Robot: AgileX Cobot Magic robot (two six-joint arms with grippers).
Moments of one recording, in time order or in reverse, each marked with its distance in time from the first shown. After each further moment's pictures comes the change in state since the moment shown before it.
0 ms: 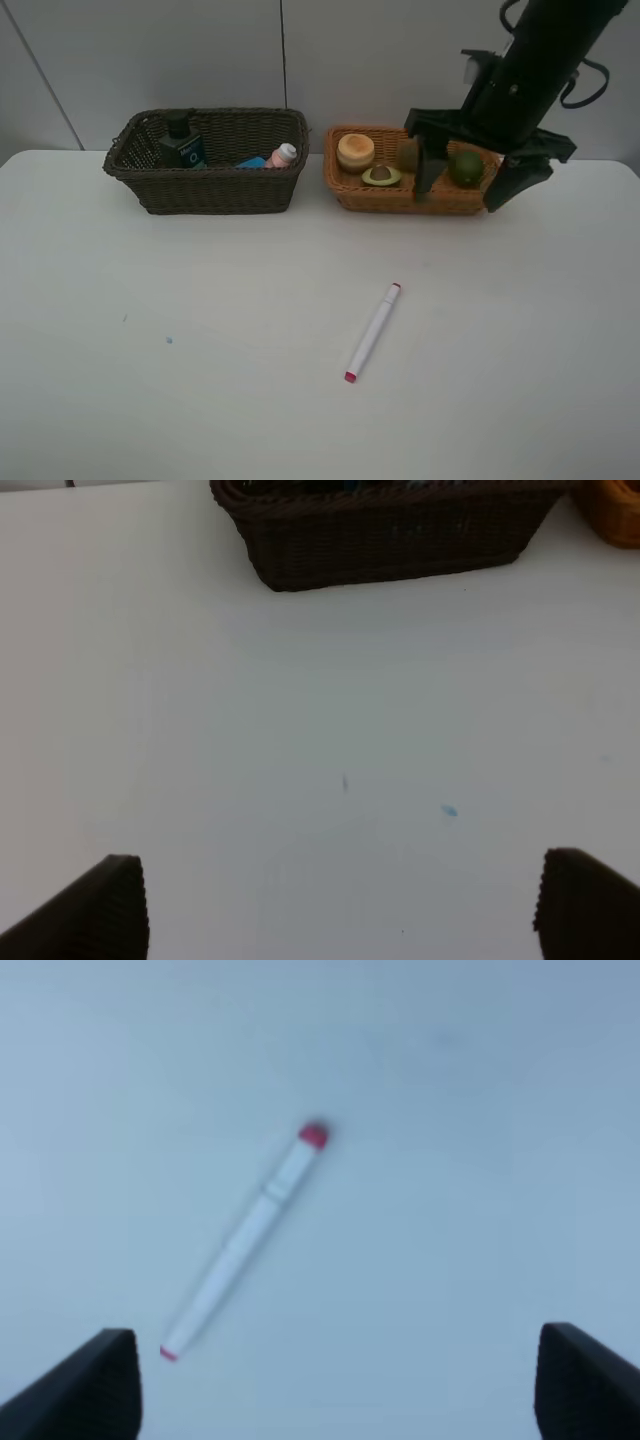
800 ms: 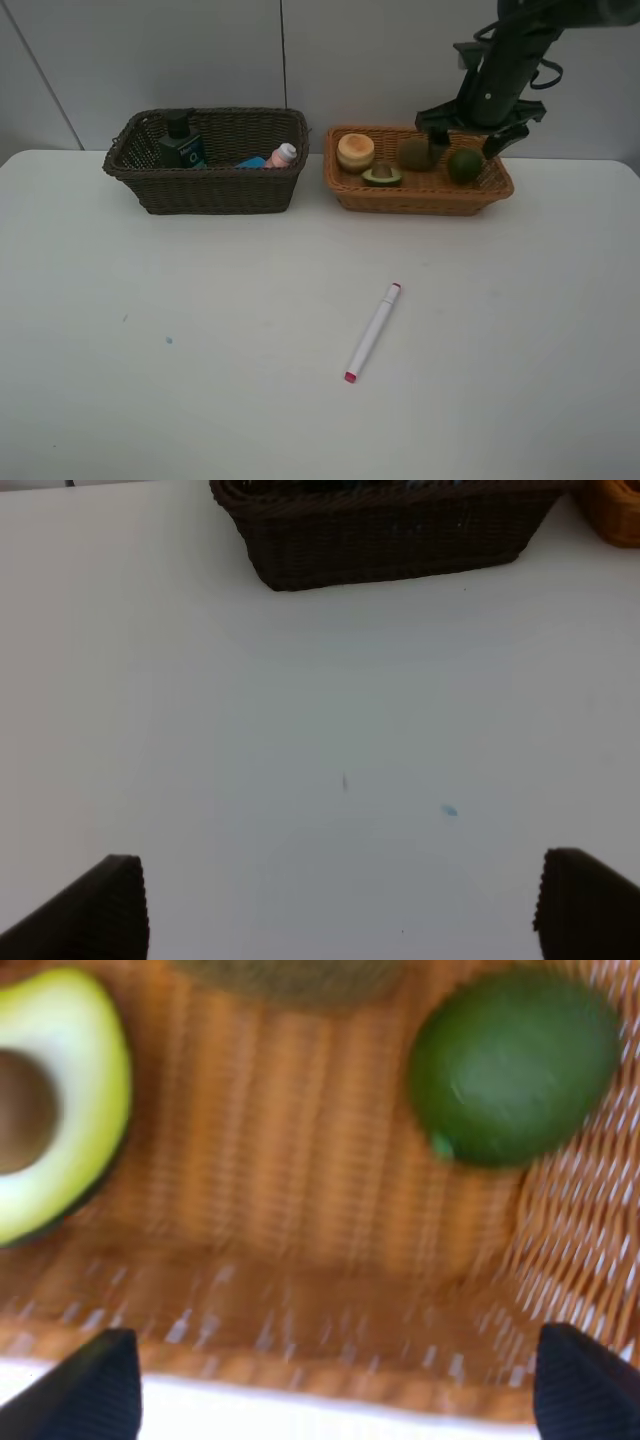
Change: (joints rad) left arm 0.000 0.000 0.000 0.000 0.000 0.000; right arm -0.124 0.343 -0.320 -0.268 -0.239 -0.111
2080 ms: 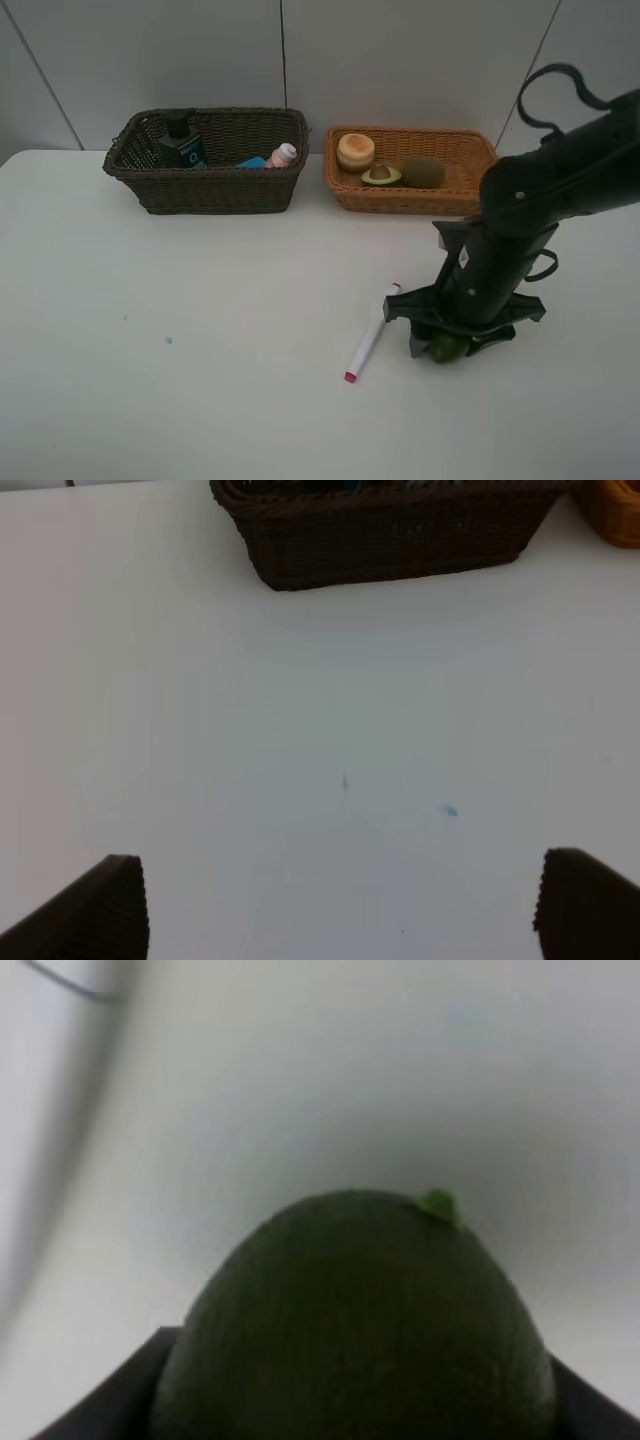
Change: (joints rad) left arm 0.000 0.000 0.000 0.000 0.000 0.000; right arm 0.315 -0.305 0.926 0.178 -0.337 0.324
